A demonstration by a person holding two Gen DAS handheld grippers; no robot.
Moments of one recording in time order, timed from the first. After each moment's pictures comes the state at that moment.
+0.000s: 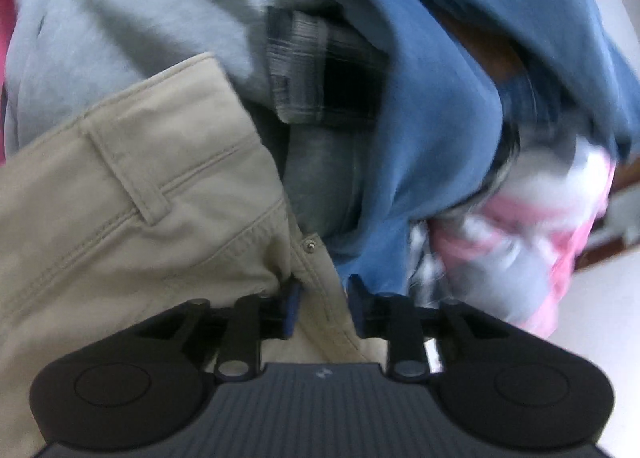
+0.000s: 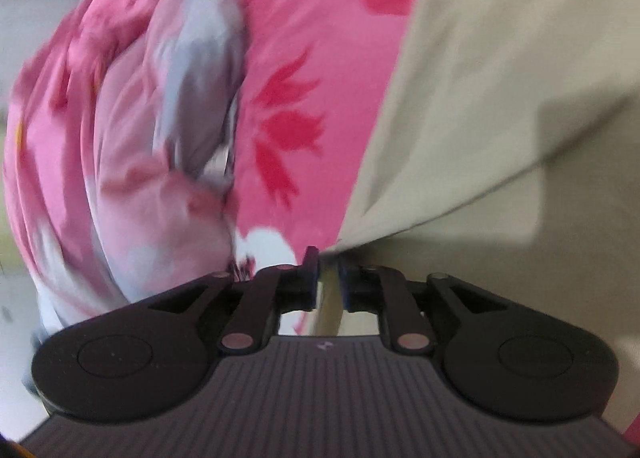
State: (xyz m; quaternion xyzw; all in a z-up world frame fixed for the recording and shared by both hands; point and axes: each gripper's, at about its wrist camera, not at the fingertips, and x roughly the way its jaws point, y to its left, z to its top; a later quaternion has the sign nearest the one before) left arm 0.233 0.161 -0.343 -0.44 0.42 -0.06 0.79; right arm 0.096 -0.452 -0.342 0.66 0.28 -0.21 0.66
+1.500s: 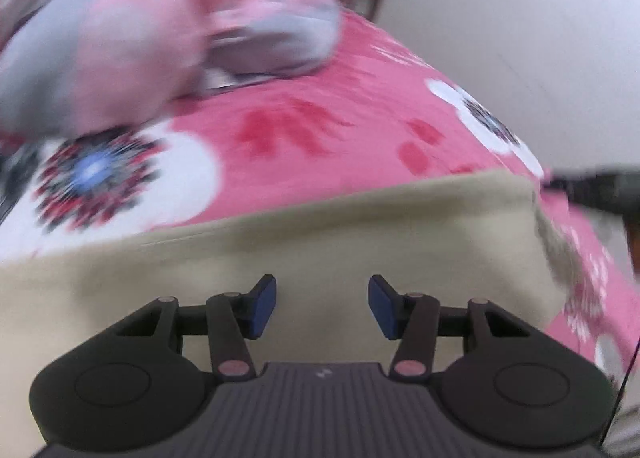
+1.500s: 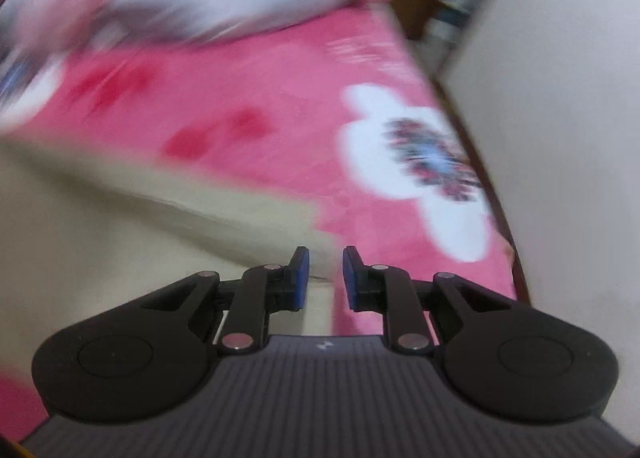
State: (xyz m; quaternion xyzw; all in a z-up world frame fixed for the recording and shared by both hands) left arm 0.107 -0.322 -0.317 0.09 0.45 -0.38 0.81; right arm 0.014 -0.600 -0.279 -0.03 0.42 -0.21 0.88
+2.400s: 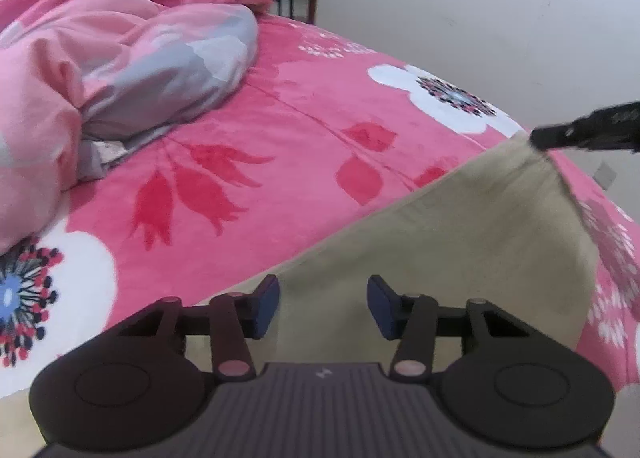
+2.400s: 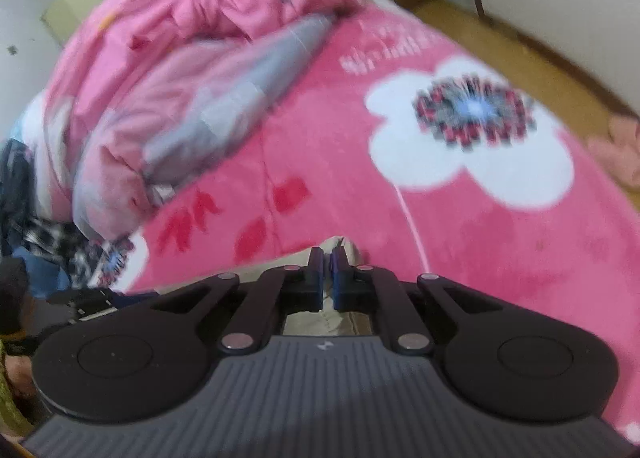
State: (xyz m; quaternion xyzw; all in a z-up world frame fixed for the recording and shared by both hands) left arm 0.113 -0.403 -0.330 0.16 0.38 -0.41 0.81; right arm -0.017 -0.676 -0.282 0.28 0.32 -0.08 0.90
